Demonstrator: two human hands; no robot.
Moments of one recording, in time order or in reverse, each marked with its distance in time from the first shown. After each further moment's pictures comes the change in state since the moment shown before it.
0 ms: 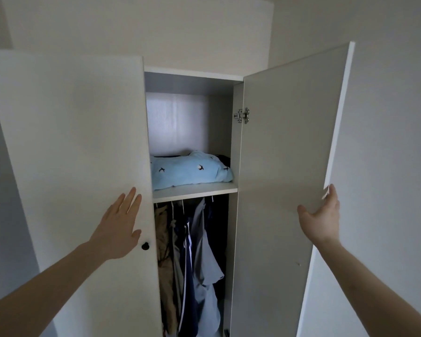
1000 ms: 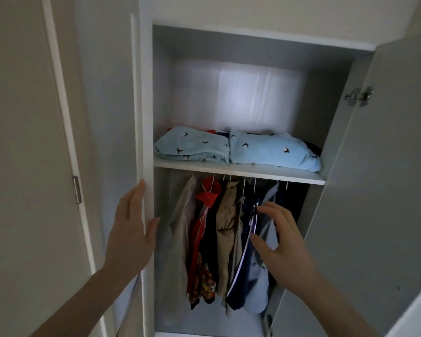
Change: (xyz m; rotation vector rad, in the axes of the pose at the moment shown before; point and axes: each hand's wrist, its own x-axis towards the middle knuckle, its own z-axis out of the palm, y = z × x) left_hand -0.197 -0.050 0.003 -0.420 0.684 -0.371; right_hand -0.215 -0.101 0.115 0.163 -0.838 -0.538
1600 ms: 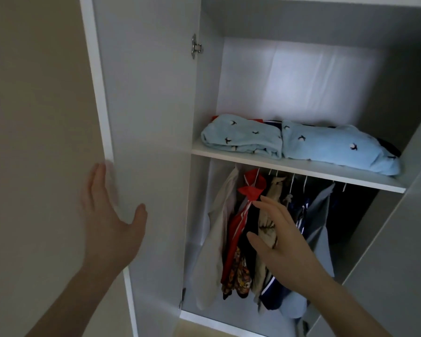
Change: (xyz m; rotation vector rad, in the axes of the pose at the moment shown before) left_hand 0.009 -0.044 -0.092 0.097 0.221 -0.291; right_hand 0.047 -0.034 0.096 0.032 -0.265 -0.106
